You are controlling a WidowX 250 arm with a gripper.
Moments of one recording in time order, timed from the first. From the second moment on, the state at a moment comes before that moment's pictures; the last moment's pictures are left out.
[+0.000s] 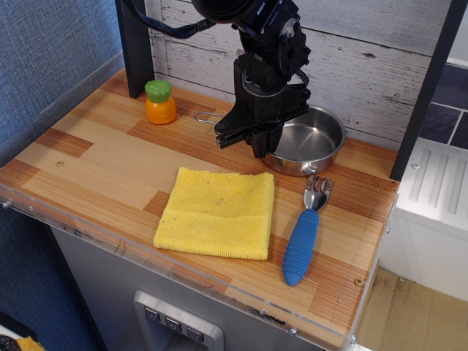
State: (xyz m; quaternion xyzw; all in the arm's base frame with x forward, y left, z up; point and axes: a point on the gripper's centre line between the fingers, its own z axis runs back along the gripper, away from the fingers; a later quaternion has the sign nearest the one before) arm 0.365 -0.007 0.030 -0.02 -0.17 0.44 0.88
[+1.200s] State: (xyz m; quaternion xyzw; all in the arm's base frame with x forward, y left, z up) arm 0.309 0.025 0.127 -0.05 -0.23 0.42 0.87
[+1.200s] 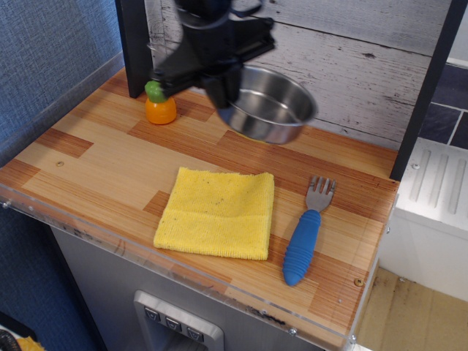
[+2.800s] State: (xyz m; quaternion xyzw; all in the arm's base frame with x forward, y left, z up) arm 0.217 0.163 0.051 -0.01 -0.16 0.47 0.87
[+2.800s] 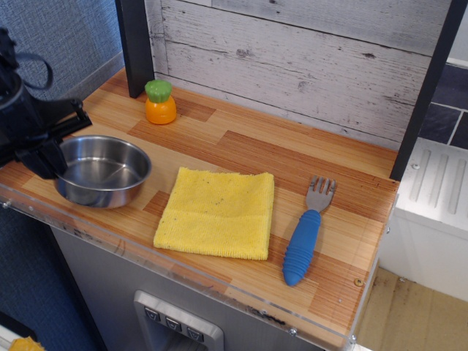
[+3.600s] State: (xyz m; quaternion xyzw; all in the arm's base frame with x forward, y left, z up) arm 0.213 0.164 0.037 0.03 -0.15 0.49 0.86
